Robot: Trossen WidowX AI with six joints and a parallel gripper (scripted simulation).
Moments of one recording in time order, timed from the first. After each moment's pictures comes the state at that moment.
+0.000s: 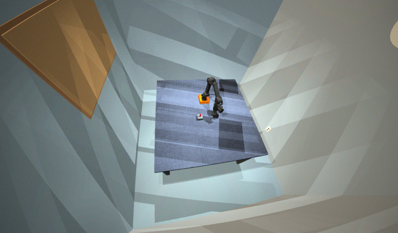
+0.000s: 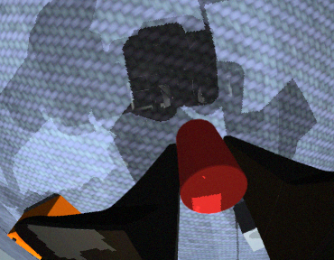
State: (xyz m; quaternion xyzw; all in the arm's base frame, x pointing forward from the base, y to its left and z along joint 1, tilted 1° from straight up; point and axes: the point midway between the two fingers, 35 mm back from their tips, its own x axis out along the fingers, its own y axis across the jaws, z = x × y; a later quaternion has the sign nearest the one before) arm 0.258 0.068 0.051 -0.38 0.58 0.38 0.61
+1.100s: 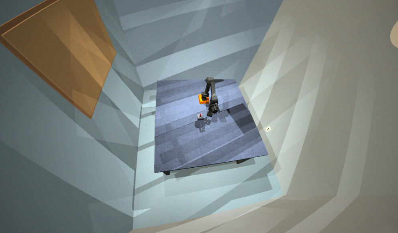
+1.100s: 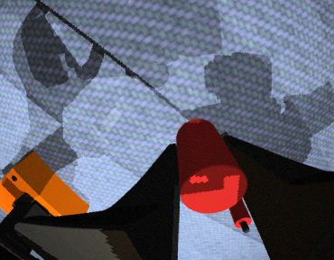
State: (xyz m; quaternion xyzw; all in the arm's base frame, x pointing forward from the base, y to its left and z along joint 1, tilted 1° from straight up) arm 0.278 -0.005 0.089 -0.38 0.59 0.38 0.61
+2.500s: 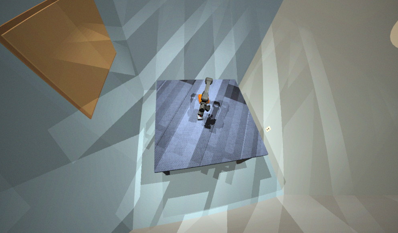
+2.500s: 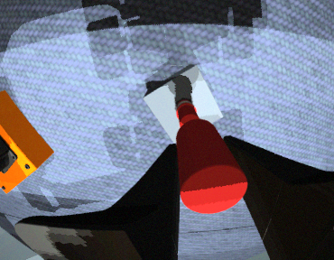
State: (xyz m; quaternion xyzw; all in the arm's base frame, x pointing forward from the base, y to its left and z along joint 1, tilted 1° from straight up) arm 0.271 -0.115 0.119 -0.38 0.59 0.37 0.61
